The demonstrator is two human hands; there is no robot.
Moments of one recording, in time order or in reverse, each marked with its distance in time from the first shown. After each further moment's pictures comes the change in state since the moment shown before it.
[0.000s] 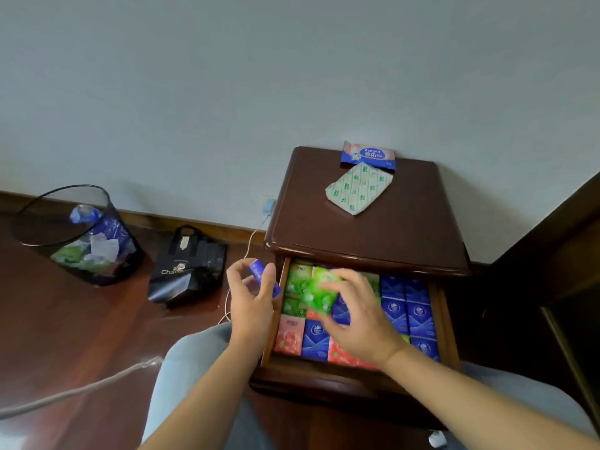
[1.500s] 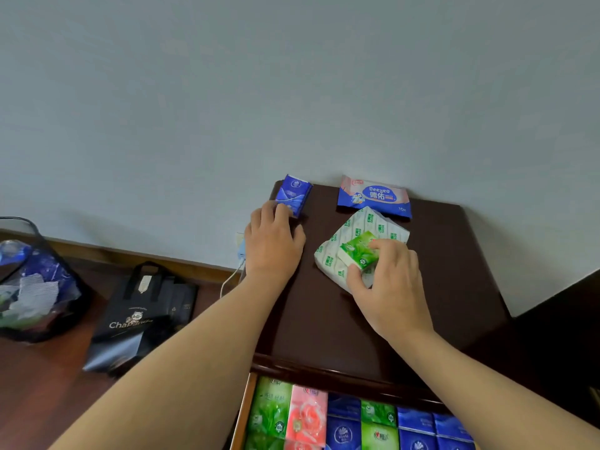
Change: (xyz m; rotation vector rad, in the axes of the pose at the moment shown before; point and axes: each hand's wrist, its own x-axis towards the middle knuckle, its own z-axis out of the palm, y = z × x) left_hand 0.255 0.028 0.188 1.075 -0.053 0.631; right_hand 0.193 0.139 -0.027 -0.435 0.269 0.343
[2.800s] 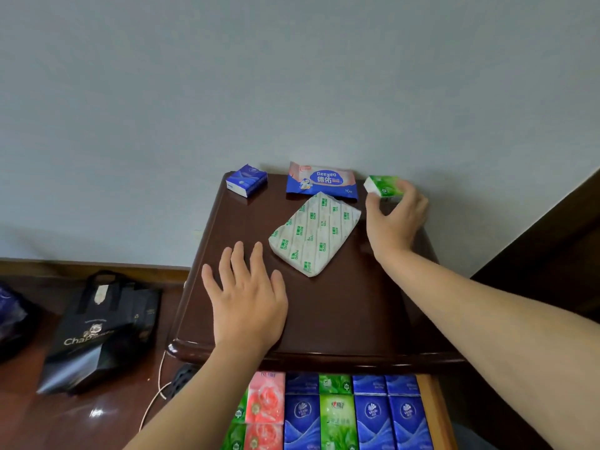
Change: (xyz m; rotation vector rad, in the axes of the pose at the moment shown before) left_hand -0.115 0.045 -0.019 0.272 -0.254 -0.023; right_hand 0.078 0.082 -0.009 0.347 0.400 0.433
